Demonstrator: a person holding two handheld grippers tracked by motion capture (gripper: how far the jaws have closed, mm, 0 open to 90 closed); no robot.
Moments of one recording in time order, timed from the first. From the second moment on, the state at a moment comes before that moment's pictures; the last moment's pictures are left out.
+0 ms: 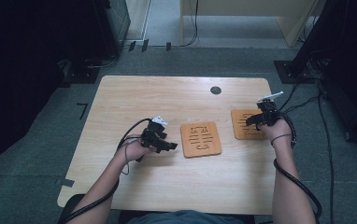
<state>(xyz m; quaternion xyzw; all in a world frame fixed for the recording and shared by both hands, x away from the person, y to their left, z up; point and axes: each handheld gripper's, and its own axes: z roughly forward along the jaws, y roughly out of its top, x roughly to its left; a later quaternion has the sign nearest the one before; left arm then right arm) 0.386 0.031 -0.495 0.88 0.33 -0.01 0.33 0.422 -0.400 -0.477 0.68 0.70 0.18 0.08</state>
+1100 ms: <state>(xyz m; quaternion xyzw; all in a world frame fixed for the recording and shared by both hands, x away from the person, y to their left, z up) 0.387 0.032 -0.491 0.88 0.33 -0.01 0.34 0.399 -0.342 -0.471 0.63 0.75 0.19 0.08</state>
